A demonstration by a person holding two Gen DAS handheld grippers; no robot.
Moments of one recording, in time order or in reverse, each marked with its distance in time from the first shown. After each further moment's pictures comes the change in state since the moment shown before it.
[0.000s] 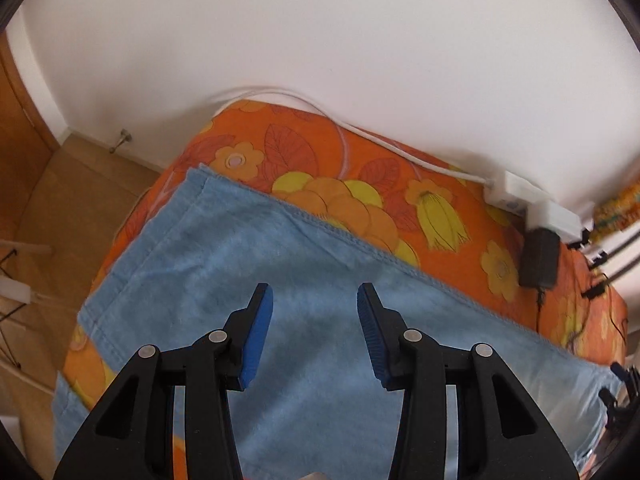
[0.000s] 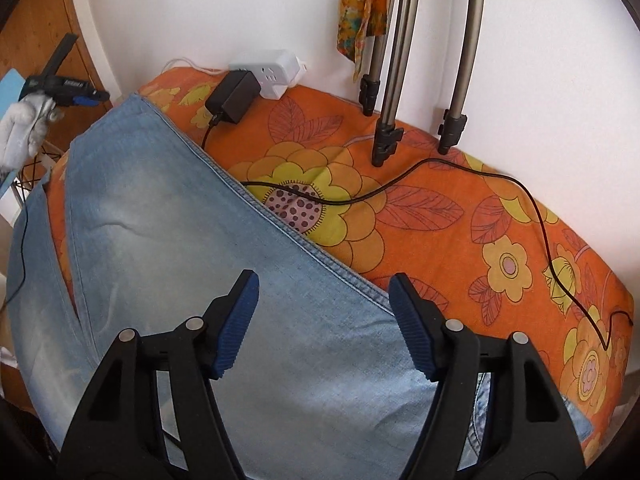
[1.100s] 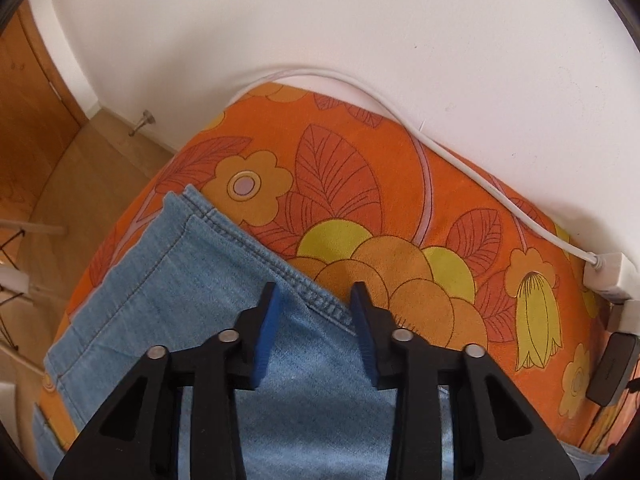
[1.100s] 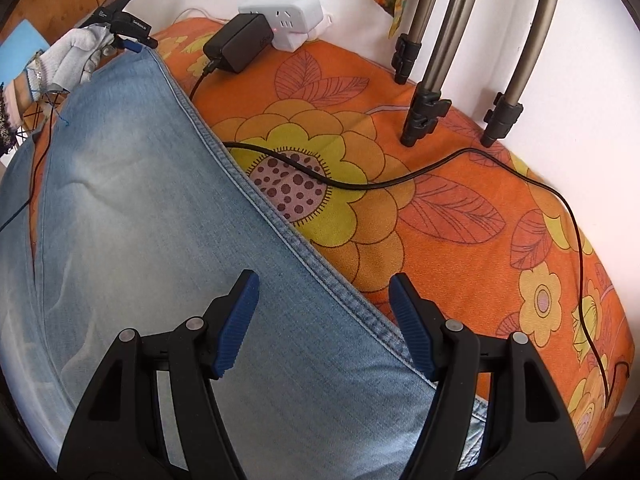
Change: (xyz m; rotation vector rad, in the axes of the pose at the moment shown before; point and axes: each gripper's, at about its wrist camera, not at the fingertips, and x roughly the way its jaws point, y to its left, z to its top) left arm 0.102 0.011 0.054 -0.128 0.016 0.147; right arm 0.062 0.006 0.011 -0.131 0.103 0.027
